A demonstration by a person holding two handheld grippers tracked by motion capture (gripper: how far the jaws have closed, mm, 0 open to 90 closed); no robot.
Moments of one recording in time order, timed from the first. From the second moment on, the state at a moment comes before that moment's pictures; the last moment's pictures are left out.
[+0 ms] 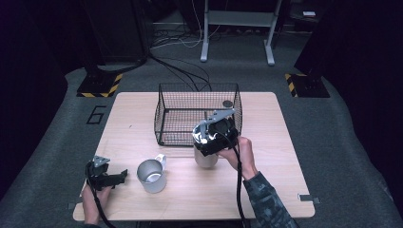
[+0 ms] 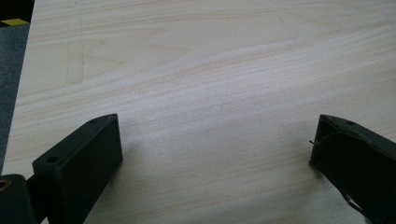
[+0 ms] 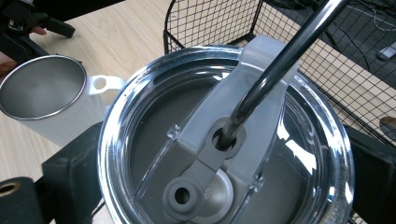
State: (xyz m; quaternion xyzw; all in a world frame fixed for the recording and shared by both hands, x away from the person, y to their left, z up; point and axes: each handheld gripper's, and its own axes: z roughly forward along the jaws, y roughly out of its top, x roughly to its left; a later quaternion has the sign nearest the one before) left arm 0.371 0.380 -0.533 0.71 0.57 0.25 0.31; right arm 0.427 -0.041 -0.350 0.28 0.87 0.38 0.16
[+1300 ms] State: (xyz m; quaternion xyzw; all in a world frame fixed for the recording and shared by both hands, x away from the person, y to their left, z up) left arm 0.371 0.380 -0.533 0.71 0.57 0.25 0.31; right arm 0.430 -0.079 -0.309 0.30 0.85 0.38 0.18
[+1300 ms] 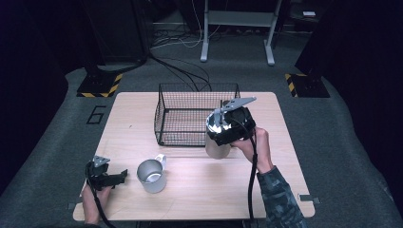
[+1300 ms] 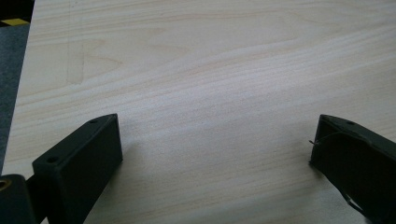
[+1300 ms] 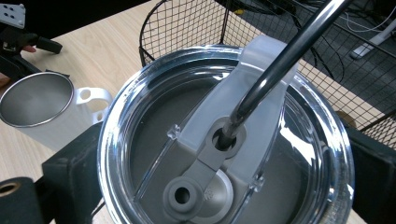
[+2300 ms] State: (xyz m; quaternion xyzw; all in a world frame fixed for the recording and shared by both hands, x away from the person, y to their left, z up) left arm 0.371 0.380 -0.533 0.71 0.57 0.25 0.31; right arm 0.437 -0.103 -0.276 0.32 0.84 0.38 0.21
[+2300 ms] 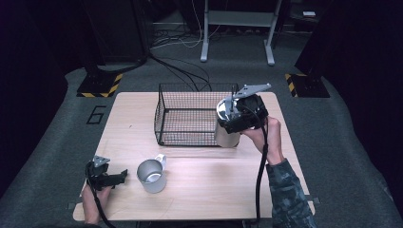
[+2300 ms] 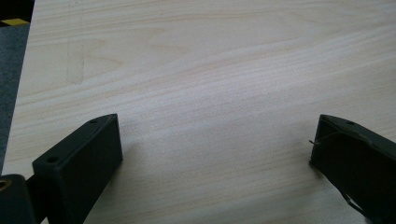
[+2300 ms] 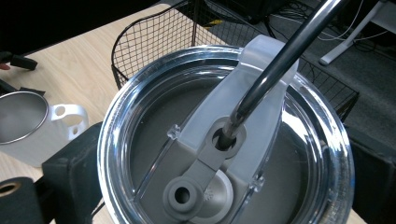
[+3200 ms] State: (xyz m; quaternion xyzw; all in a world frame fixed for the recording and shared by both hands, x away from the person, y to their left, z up) left arm 0.371 0.380 -0.533 0.71 0.57 0.25 0.31; right arm 0.468 -0.097 -0.255 0.33 0.83 0.38 0.24
